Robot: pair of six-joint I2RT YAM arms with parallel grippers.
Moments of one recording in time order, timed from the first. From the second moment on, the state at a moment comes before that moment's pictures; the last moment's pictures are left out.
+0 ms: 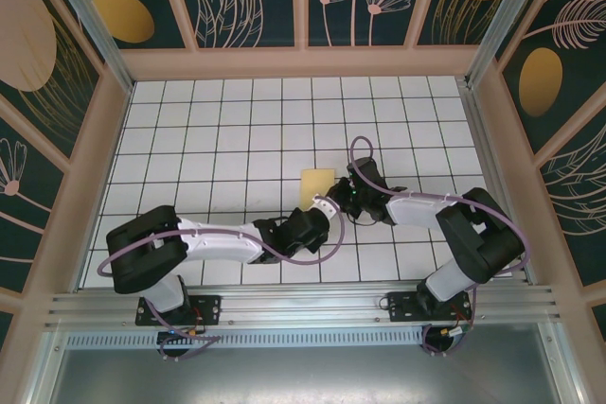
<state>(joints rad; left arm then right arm) -1.19 1.63 0.79 0.06 -0.39 -0.26 0.61 1.54 0.62 0.11 -0.26 1.17</state>
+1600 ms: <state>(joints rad) -1.07 1.52 0.65 0.21 -0.15 -0.39 0.52 1.86 1.06 -0.29 -0.34 0.57</state>
